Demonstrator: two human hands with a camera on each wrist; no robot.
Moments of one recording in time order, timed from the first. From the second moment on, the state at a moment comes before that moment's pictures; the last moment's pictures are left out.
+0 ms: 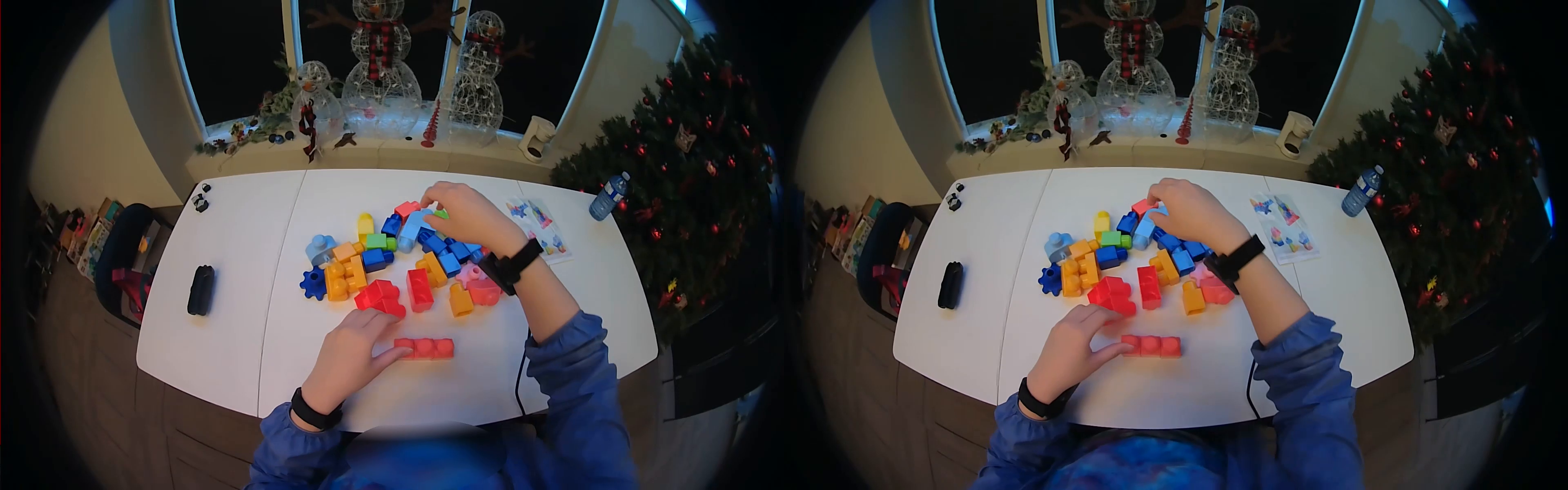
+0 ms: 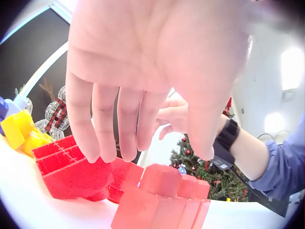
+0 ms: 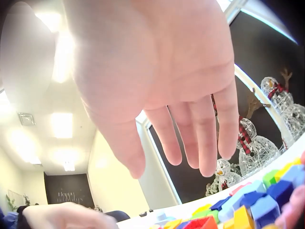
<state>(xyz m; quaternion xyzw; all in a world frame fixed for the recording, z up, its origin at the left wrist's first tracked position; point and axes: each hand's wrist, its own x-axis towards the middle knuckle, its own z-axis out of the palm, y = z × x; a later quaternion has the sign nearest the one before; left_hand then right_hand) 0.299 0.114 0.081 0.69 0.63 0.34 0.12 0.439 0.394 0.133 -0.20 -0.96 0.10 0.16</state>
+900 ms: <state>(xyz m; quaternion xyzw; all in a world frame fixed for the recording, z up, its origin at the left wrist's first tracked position) 0.284 0.110 0.070 0.69 0.60 0.35 0.21 0.492 0.346 0.173 -0.23 -0.93 0.21 0.18</state>
